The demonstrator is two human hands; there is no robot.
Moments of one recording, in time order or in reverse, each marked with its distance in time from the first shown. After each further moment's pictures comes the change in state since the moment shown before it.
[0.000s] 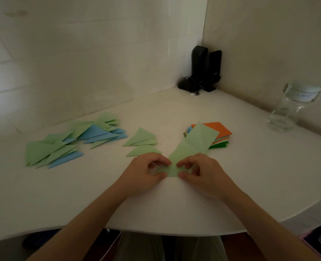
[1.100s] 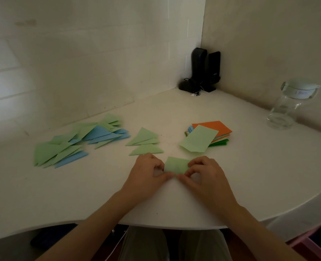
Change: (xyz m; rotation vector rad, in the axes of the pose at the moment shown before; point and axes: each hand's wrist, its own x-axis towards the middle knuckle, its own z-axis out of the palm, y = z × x) left_hand -0.012 0.006 0.010 0.228 0.126 -0.059; right_hand -0.028 -0.001 0.022 -0.140 0.269 -0.044
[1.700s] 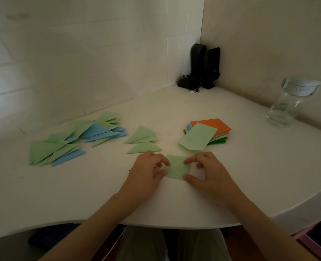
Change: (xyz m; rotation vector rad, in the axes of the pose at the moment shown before) left_hand -0.007 0.006 -0.001 -0.034 -0.015 0.059; right_hand 0.008 0.010 -0.015 0.145 -0.225 0.073
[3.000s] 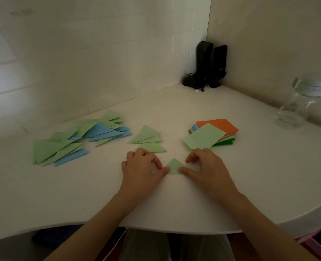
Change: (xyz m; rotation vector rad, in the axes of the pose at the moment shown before) left_hand 0.005 -0.009 -0.002 0.199 0.099 -0.267; right_hand 0.022 -0.012 0.012 -0.101 0.113 0.035
